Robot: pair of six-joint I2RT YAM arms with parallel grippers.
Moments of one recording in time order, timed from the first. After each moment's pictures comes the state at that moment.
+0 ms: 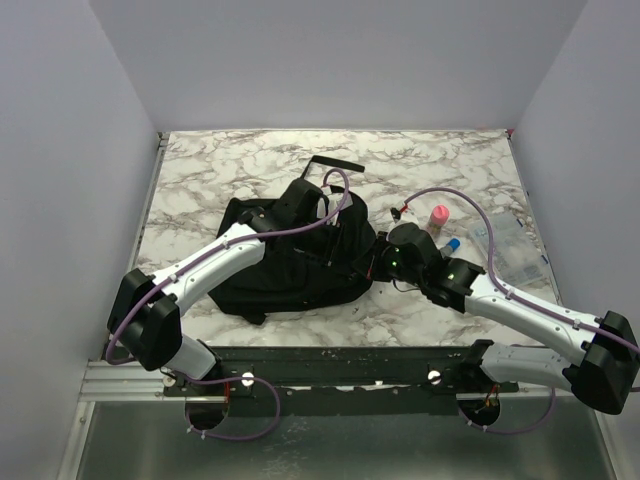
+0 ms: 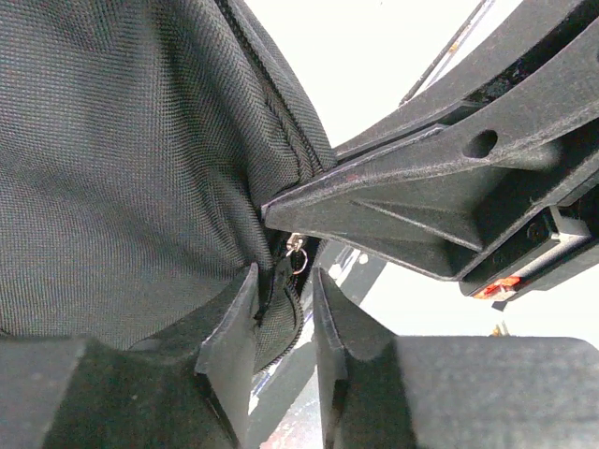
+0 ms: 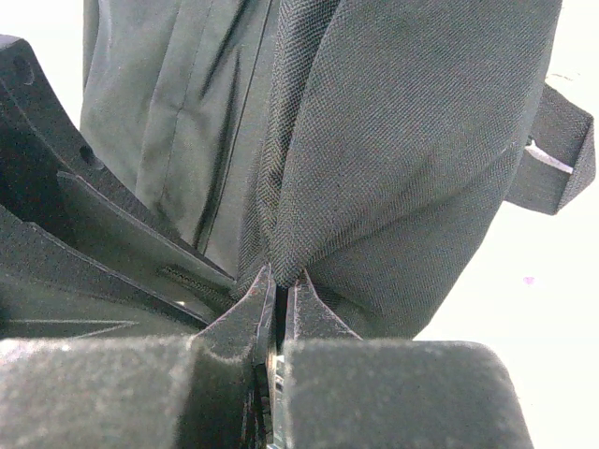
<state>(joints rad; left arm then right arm) -0.71 1.47 1.17 -0.55 0.59 -0.44 0.86 1.11 0.77 -0.23 0.13 0.84</state>
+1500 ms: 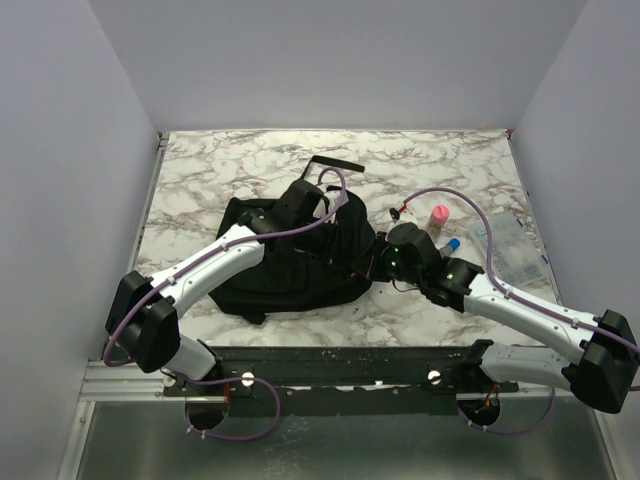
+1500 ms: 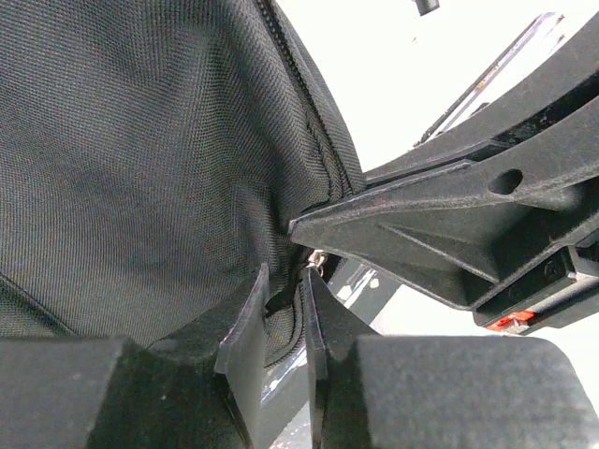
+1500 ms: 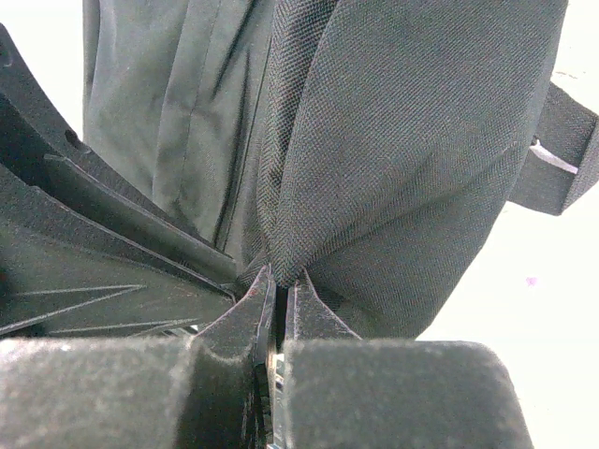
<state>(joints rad) -0.72 1.46 1.17 -0.55 0.47 -0.49 0.86 1.12 0.77 -0.23 0.11 0.84</state>
